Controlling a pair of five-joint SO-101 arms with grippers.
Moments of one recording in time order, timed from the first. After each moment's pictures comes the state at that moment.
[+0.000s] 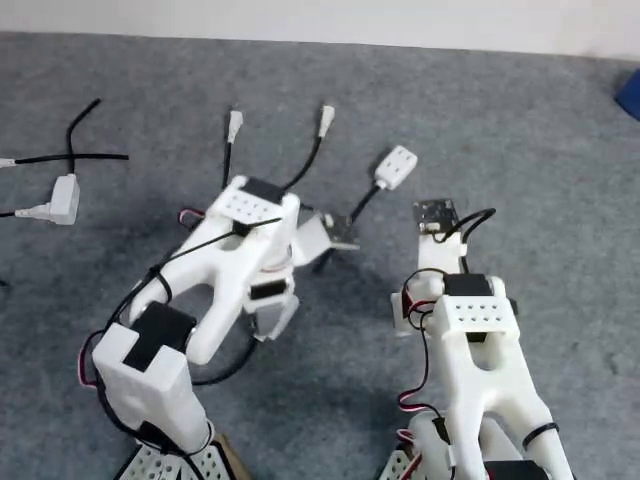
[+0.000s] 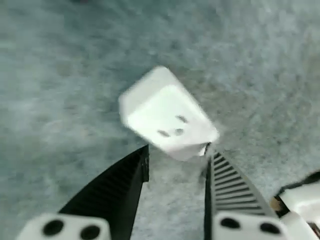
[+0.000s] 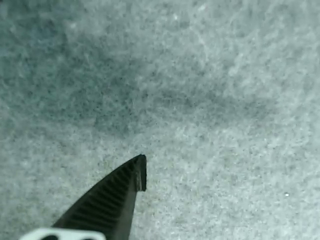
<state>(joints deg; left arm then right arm) 15.3 13.0 13.2 86.0 -41.9 -5.4 -32.2 58.9 58.0 6.2</state>
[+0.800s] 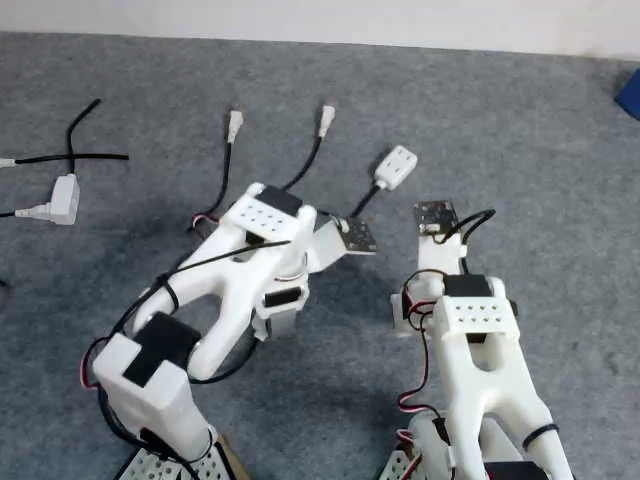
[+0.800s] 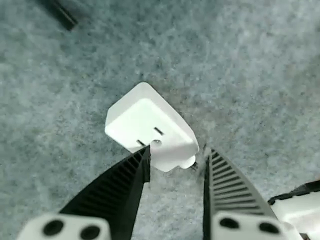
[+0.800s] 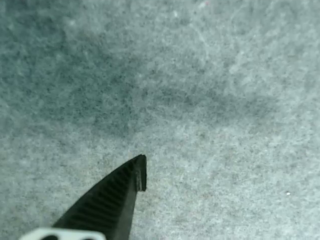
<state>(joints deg) 20.5 12.8 17.1 82.9 -37.7 -5.4 -32.2 59.9 58.0 6.2</state>
